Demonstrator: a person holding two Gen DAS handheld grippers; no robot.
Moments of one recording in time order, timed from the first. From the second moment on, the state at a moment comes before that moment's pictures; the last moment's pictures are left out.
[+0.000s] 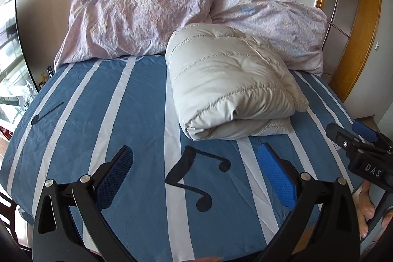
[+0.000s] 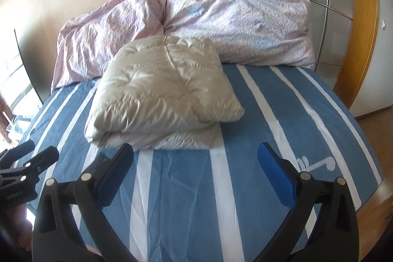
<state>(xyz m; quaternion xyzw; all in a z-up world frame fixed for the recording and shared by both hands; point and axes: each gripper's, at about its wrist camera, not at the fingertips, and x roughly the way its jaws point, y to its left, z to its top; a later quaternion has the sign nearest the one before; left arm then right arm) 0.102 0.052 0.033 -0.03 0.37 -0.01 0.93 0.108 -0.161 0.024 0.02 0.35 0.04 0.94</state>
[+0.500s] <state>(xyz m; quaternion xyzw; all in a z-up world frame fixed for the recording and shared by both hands) 0.094 0.044 0.030 -0.03 0.39 -0.01 0.92 0.089 -0.157 0.024 0.00 0.35 0.04 0.94</state>
